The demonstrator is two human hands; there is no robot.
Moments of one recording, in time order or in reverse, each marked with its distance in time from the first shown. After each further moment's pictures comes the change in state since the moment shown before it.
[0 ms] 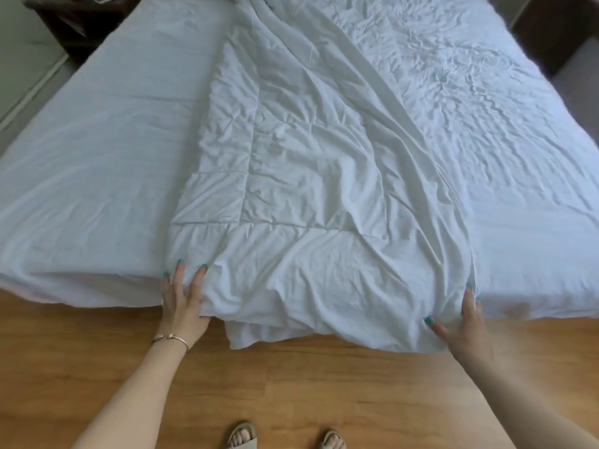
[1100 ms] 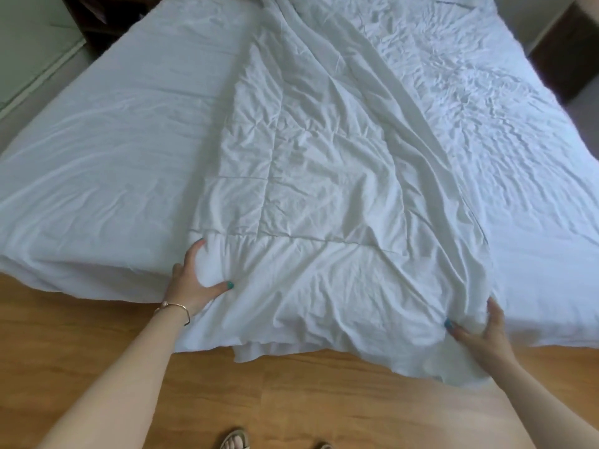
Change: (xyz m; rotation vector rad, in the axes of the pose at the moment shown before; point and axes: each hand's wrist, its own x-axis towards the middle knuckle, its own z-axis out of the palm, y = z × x) left_hand 0.045 -0.002 -0.043 -0.516 -0.109 -0.383; right_hand 0.002 -0.049 -0.031 0.096 -0.051 0.188
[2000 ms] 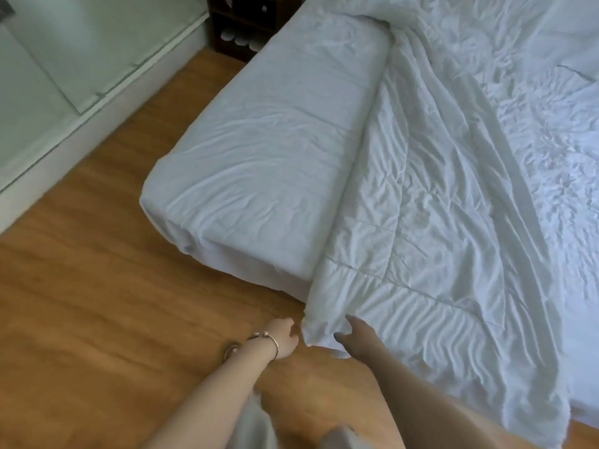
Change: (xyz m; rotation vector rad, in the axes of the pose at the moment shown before) left_hand -0.072 -0.064 -0.150 0.261 -0.637 -0.122; right_hand -0.253 -0.278 0.257 -0.667 -0.710 -0.195
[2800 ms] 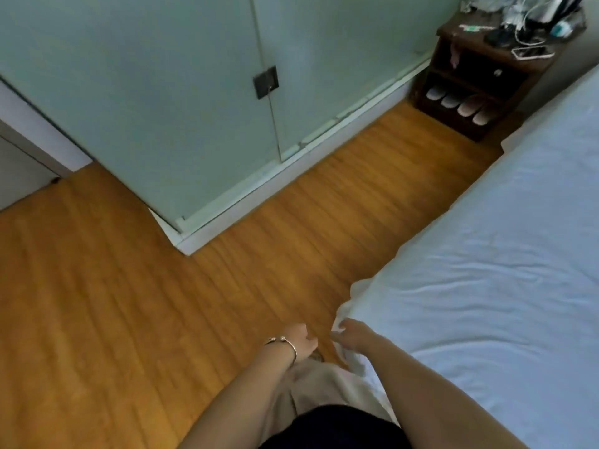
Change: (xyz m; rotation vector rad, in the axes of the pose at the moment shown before) left_hand 0.015 -0.368 -0.436 -0.342 0.153 -0.441; right_hand 0.126 -0.660 0.087 -0.390 -0.407 -0.332
